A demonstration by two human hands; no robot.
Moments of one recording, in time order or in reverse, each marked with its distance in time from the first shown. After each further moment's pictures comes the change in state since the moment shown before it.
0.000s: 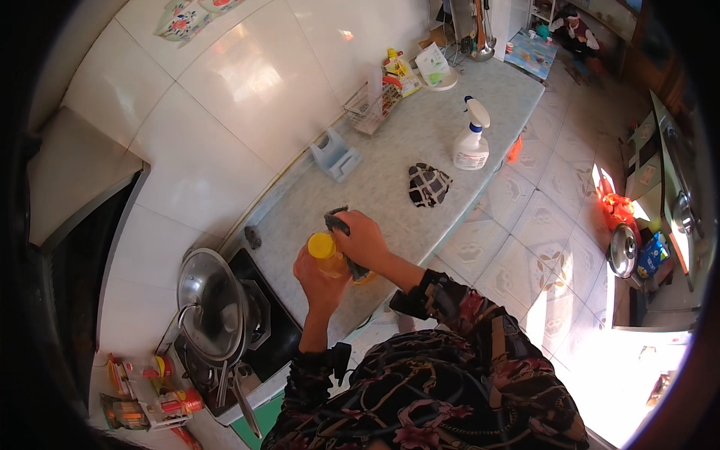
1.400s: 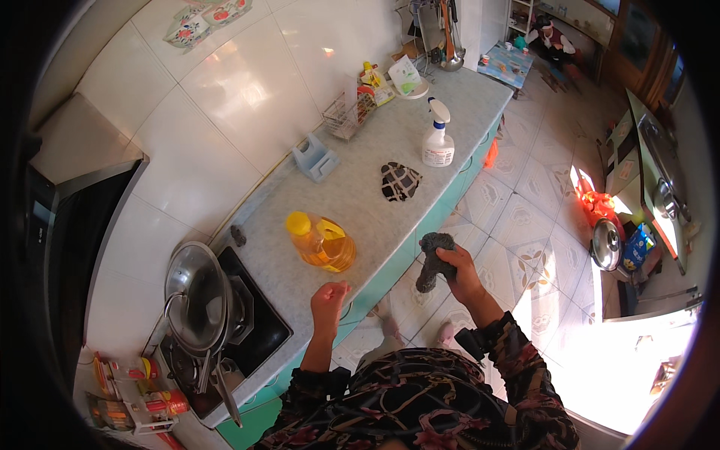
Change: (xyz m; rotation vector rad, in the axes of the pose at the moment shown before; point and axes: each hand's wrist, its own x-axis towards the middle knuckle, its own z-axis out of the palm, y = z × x) left_hand -0.117 0.010 0.016 -0.694 -0.281 -0.529; right_hand -0.177 0.002 -0.167 0.988 0.145 0.509
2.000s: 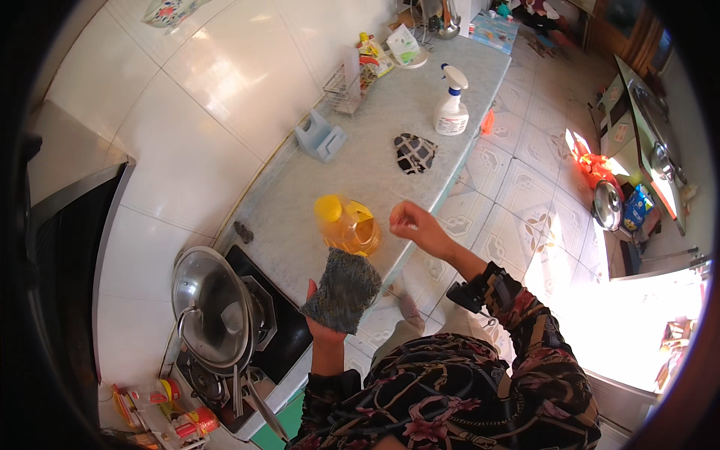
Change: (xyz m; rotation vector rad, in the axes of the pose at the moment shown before) left_hand 0.006 0.021 -0.086 -1.575 -0.495 -0.484; right_hand 0.089 0.063 0.085 -0.585 -0.202 -0.015
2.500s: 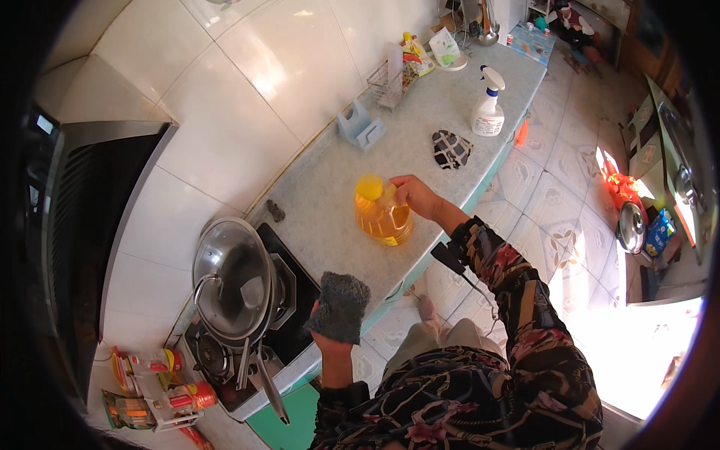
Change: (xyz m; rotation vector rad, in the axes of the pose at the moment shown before) left_hand -0.076 0.009 -0.034 0.058 0.109 0.419; right_hand 0.095 0.012 0.034 0.387 -0.316 0.037
